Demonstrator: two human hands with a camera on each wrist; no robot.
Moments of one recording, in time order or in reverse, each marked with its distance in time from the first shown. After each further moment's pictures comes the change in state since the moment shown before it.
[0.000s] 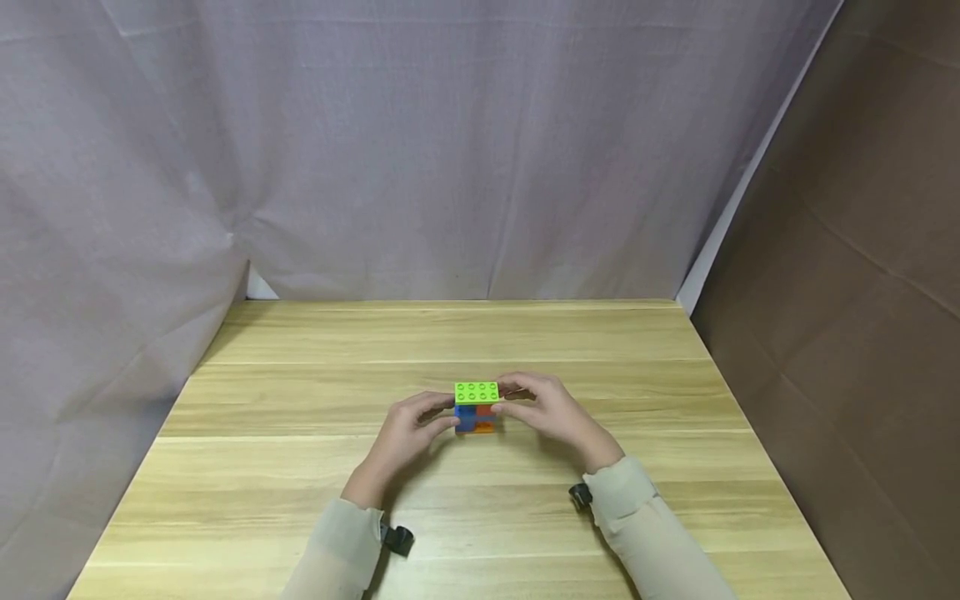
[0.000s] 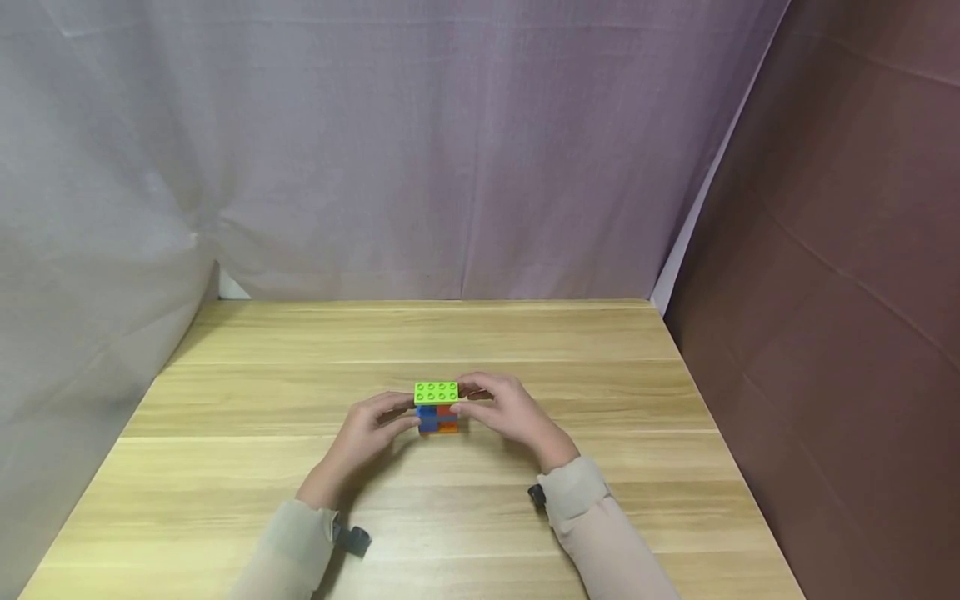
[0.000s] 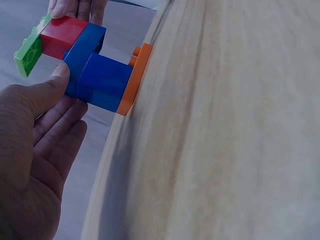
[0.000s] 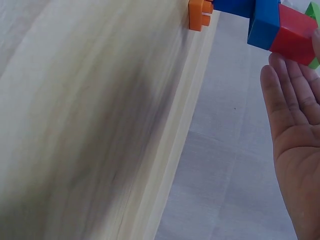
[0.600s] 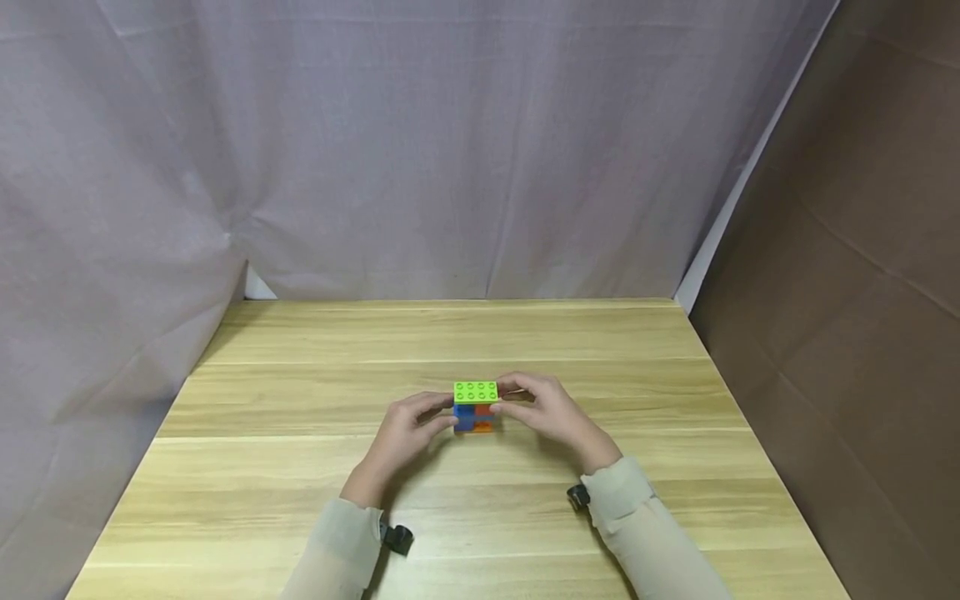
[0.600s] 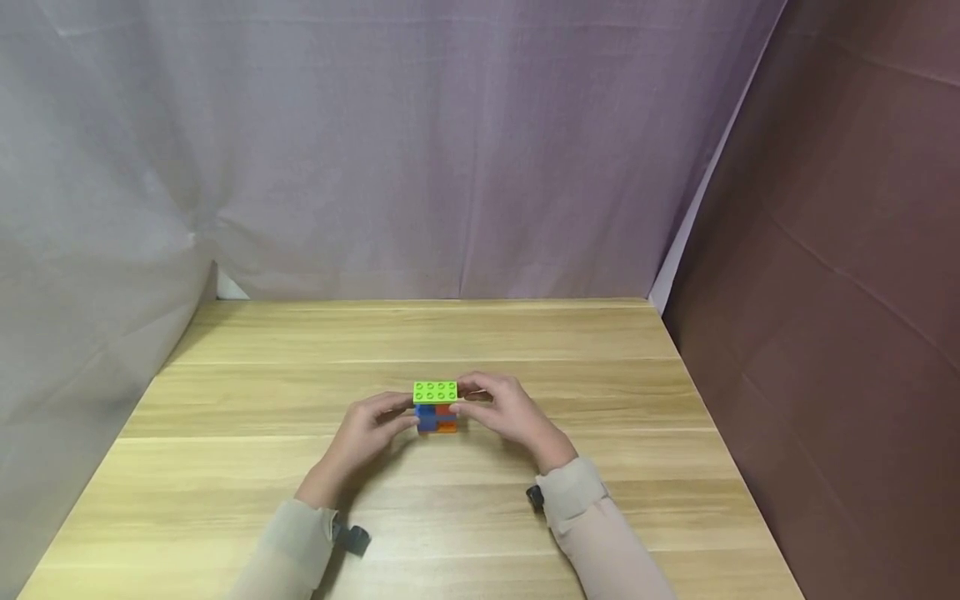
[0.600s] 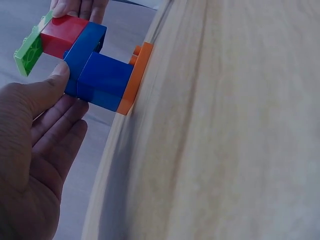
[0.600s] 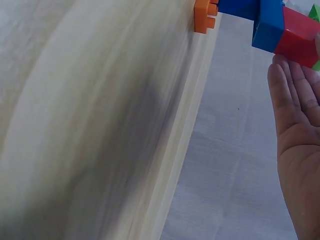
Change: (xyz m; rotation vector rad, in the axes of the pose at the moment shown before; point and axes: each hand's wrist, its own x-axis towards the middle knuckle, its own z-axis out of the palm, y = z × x) left_hand -0.001 0.000 0.000 0.029 0.008 0.007; right_hand -0.003 -0.002 0.002 0.017 0.019 0.023
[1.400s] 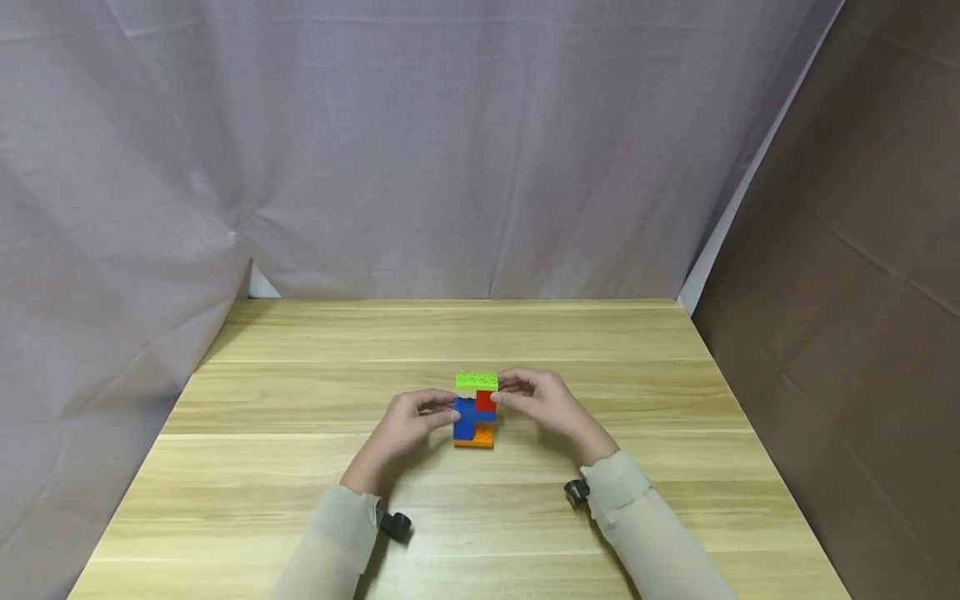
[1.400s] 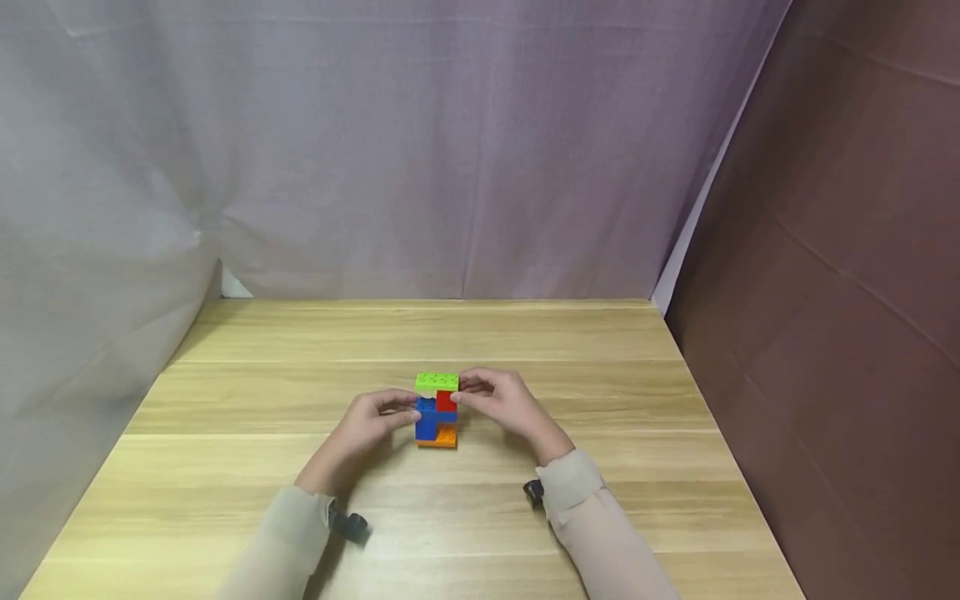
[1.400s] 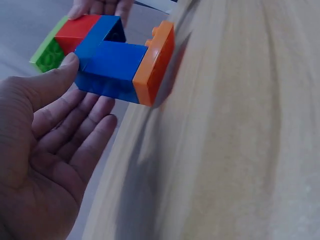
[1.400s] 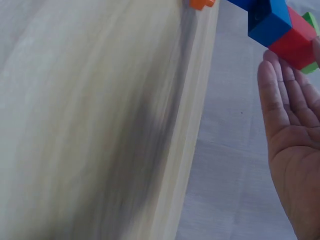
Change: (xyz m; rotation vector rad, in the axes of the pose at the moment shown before) left_hand 0.011 0.006 -0.008 -0.171 -0.128 -0.328; right_hand 0.010 0.004 0.000 0.108 0.024 0.164
